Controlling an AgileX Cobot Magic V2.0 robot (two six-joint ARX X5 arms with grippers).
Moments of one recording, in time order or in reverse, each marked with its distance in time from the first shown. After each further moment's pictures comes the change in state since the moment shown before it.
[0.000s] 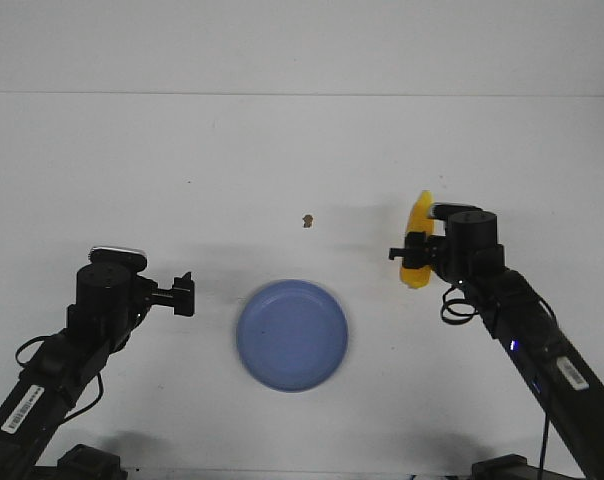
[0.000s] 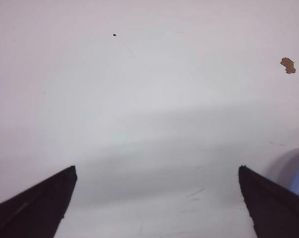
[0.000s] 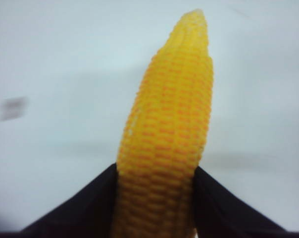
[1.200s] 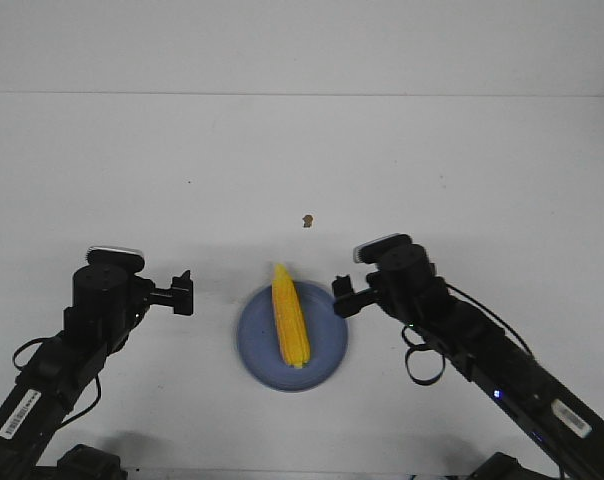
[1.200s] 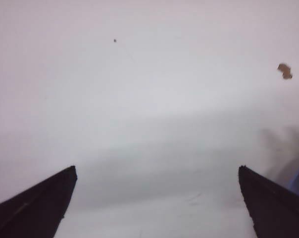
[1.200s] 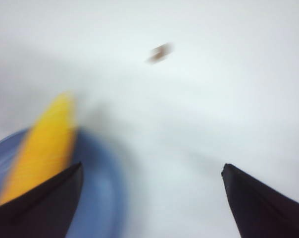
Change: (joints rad) left arm 0.000 -0.027 0.000 0.019 0.000 -0.002; right arm 0.338 -0.143 0.003 -0.121 0.181 -0.077
